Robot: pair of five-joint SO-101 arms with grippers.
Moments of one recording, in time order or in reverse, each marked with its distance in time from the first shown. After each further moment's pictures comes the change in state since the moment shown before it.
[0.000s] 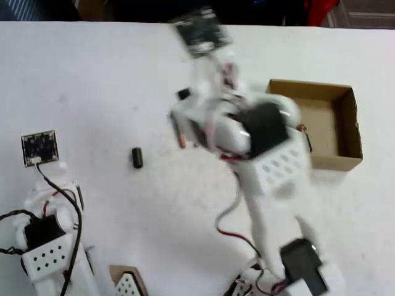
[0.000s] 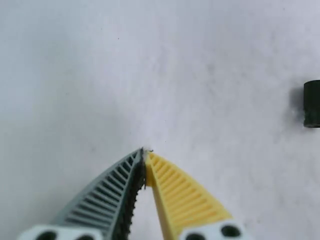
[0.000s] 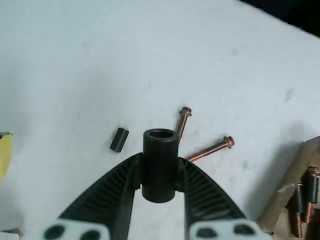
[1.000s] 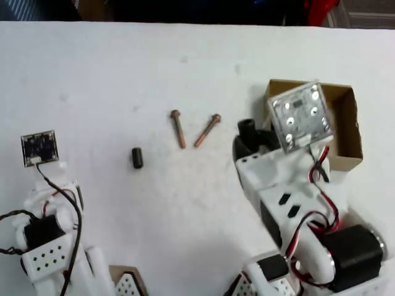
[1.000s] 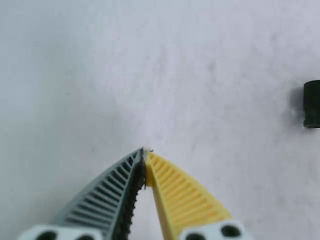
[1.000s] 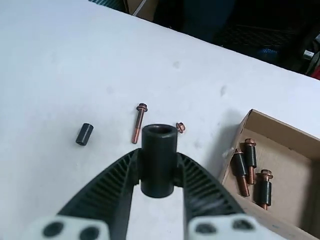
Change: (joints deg) left arm 0.0 0.0 0.0 0.0 0.0; right arm 10.4 -39.1 29.2 -1.6 5.5
